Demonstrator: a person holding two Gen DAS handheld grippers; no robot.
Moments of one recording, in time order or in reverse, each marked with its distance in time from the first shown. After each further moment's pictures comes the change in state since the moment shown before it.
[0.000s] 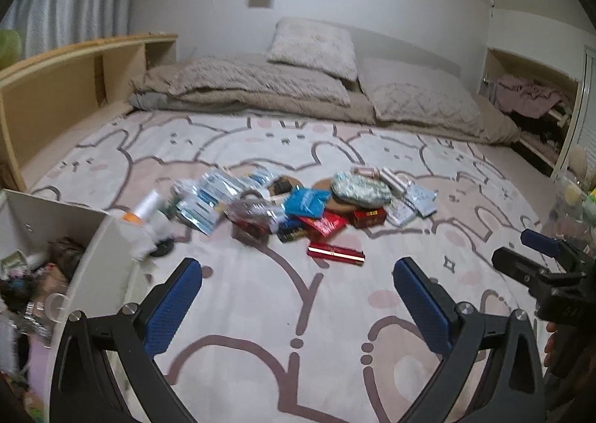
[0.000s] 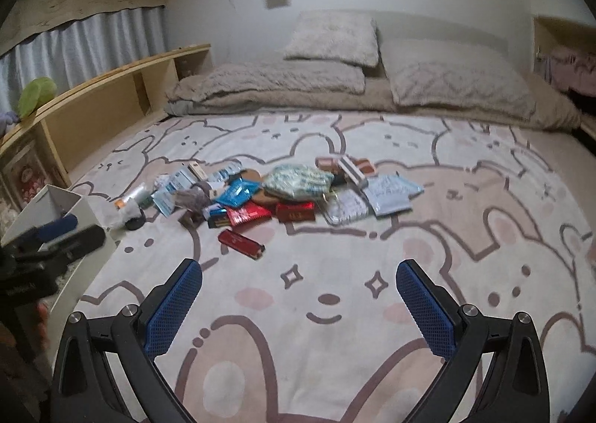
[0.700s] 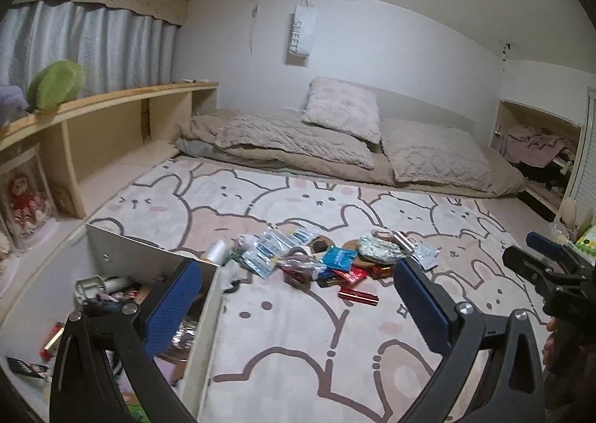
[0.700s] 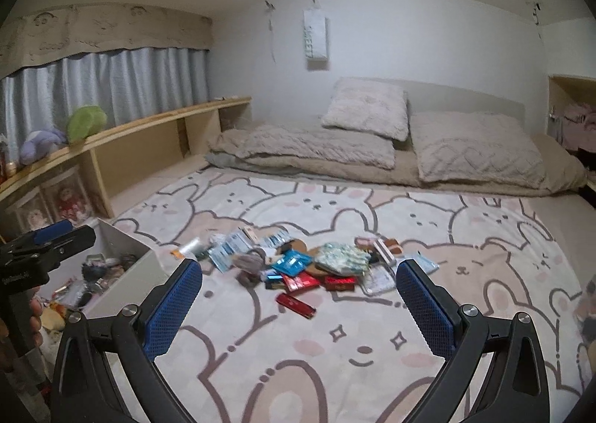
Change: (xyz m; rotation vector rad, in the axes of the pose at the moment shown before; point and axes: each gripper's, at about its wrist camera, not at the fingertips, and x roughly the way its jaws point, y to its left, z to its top) left arm -0.132 0.045 0.033 -0.070 -0.188 0.073; right arm -0.091 0.063 0.043 -0.098 -0.203 0.062
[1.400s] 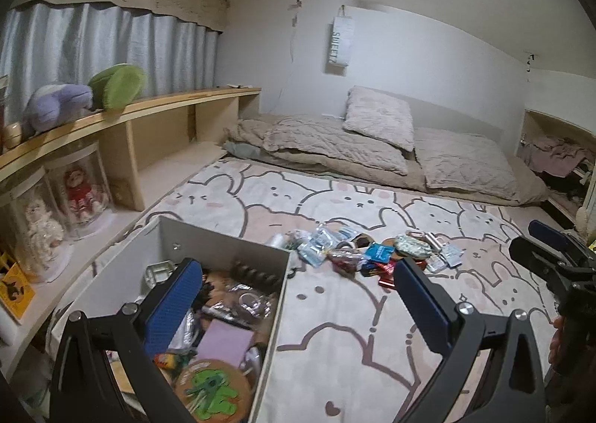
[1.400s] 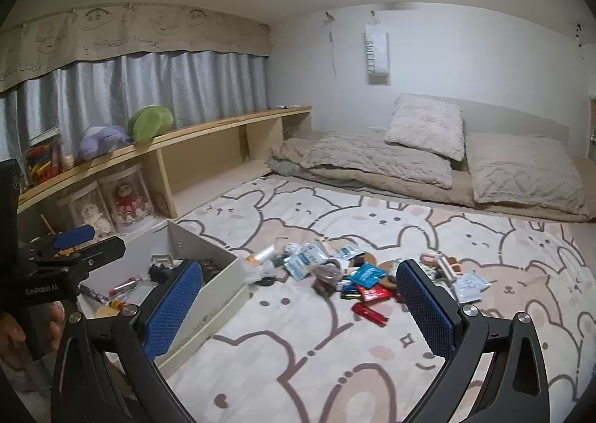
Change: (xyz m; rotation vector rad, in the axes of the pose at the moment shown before) left arm -0.085 0.047 0.000 -0.028 -0.027 0.131; right arm -0.041 0.080 0.022 -0.073 -0.040 0.177
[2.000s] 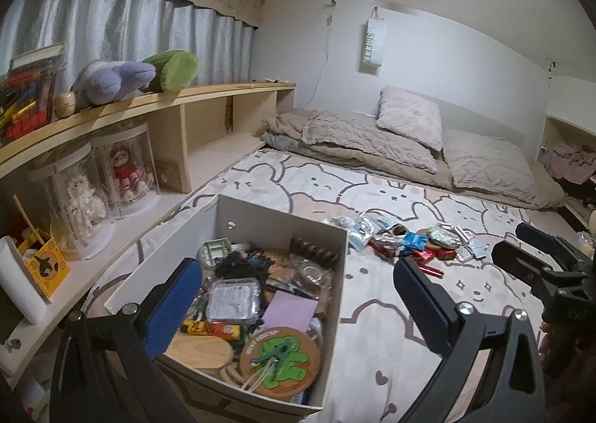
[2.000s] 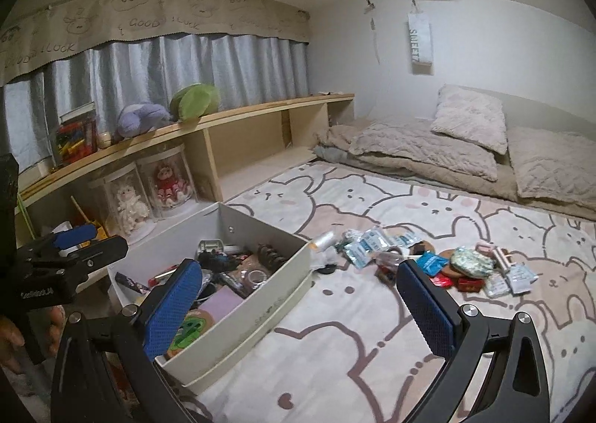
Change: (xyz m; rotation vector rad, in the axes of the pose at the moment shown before) left arm -0.044 0.064 -0.027 -0.044 0.011 0.091; right arm 0.018 0.076 -0.017 -0.029 0.039 0.126
